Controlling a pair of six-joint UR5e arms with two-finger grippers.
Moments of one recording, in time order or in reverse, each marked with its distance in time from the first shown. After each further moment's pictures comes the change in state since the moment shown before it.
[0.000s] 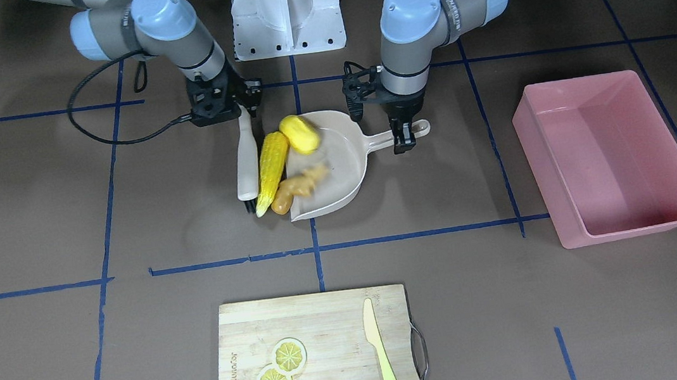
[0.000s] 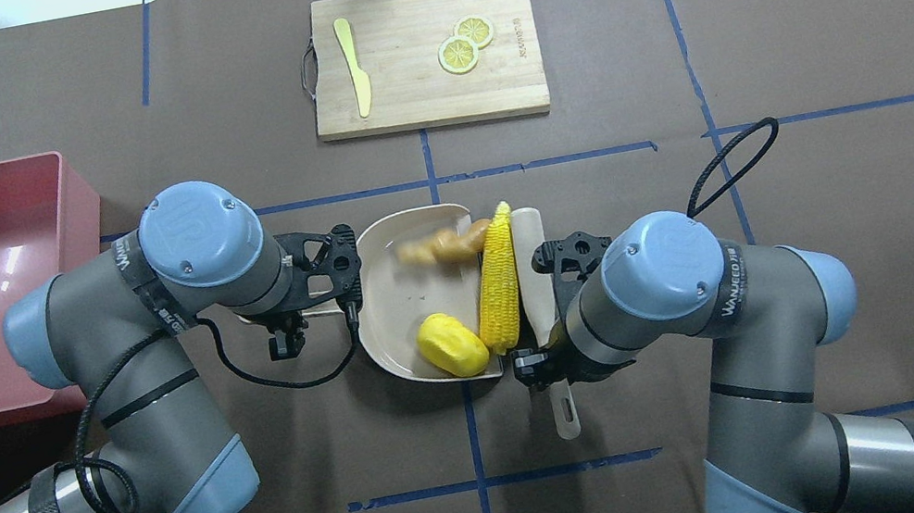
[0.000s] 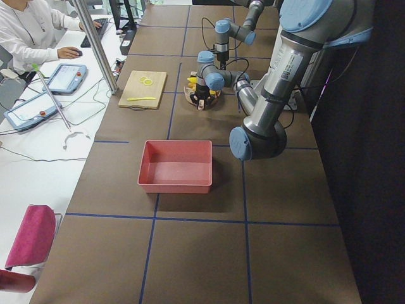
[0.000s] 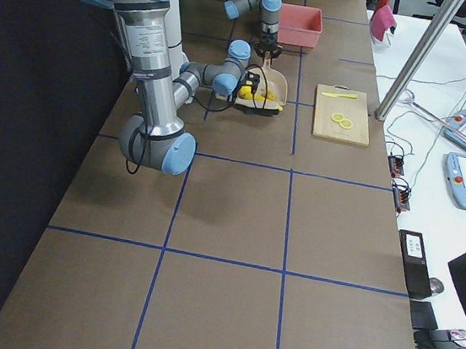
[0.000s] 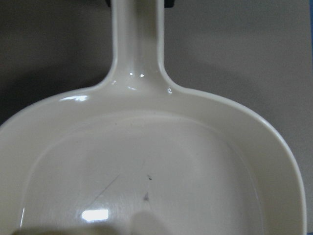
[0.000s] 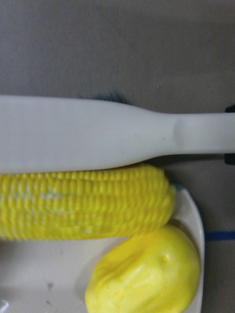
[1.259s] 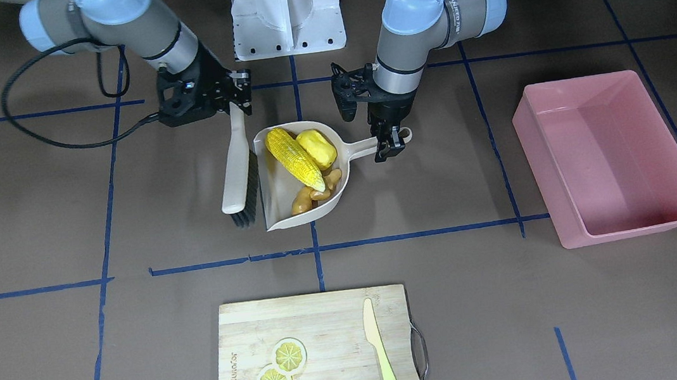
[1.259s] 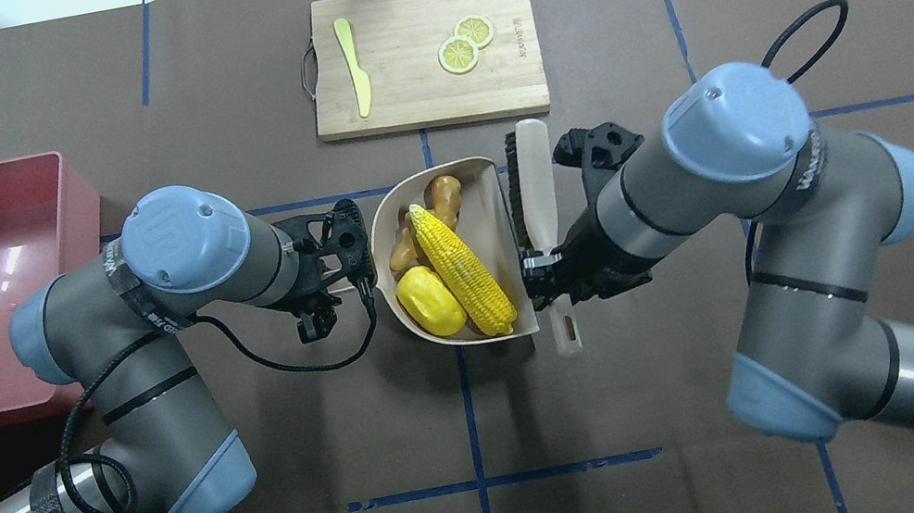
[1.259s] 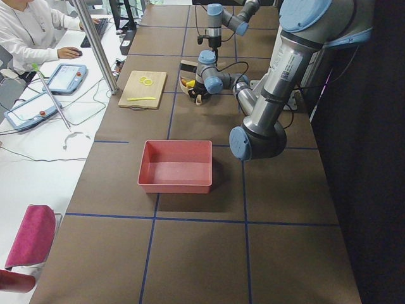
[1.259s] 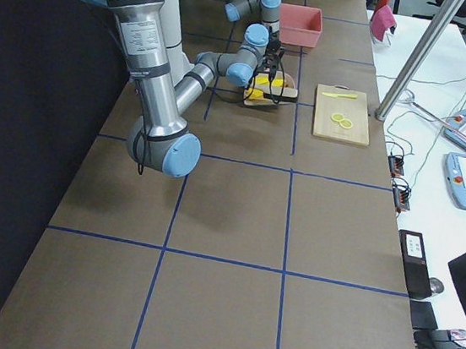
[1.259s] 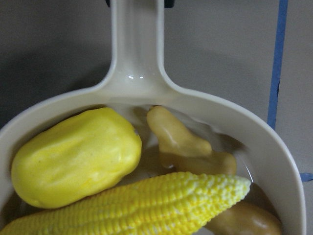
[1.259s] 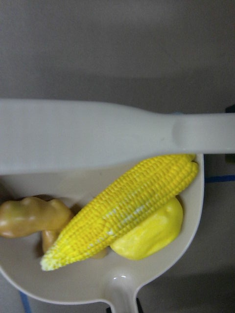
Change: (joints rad) left arm -0.021 0.018 0.015 -0.237 -0.024 -0.175; right arm 0.221 -0.030 0.132 -0.010 0.187 0.008
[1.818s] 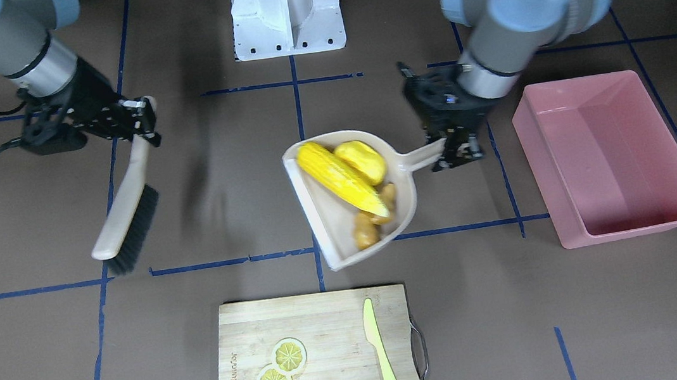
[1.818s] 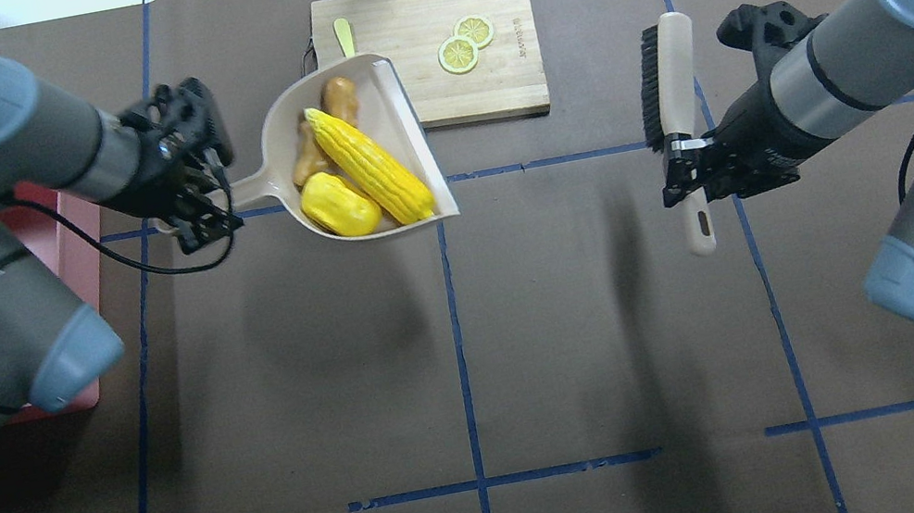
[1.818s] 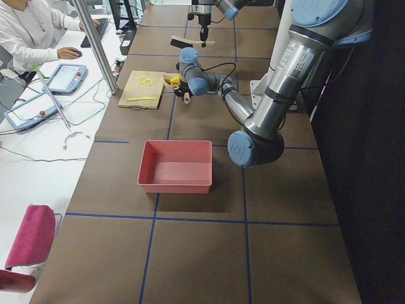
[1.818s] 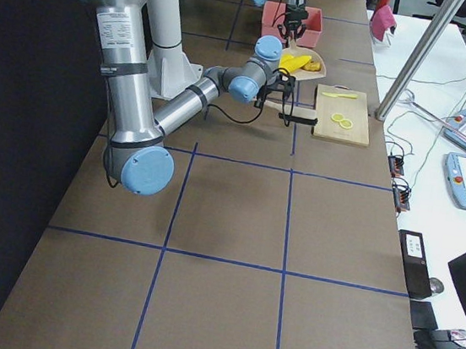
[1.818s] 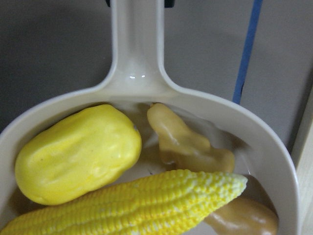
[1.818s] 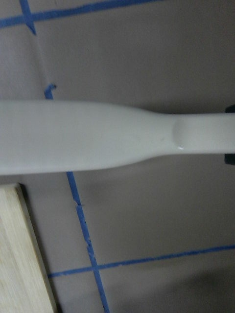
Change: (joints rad) left arm -0.326 0.097 -0.041 -0.046 -0.335 -0.023; right arm 0.225 -0.209 0.081 0.002 0.078 -0.106
